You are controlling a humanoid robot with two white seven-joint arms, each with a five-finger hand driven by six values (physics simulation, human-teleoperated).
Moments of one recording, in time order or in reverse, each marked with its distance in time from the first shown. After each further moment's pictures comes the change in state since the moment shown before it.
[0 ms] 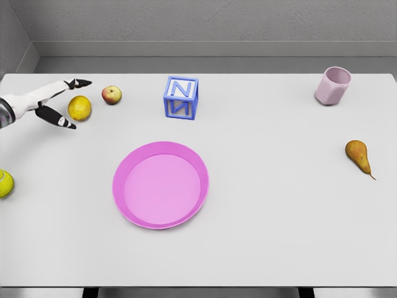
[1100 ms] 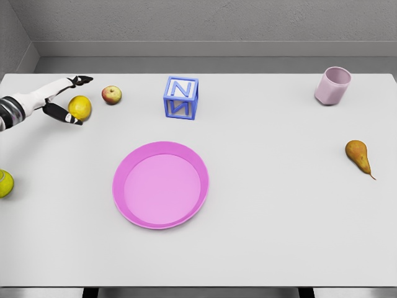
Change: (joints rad) left arm -0.012 -0.042 -0.006 0.021 -0.009 0.097 0.066; right arm 0.000 0.000 0.000 0.000 0.000 0.000 0.000
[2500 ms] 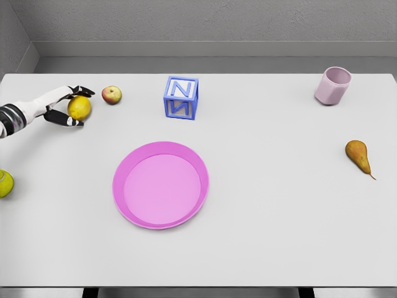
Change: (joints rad) left arm 0.023 0.000 0.000 0.014 0.002 -0.002 0.000; right arm 0.000 0.000 0.000 0.000 0.000 0.000 0.000
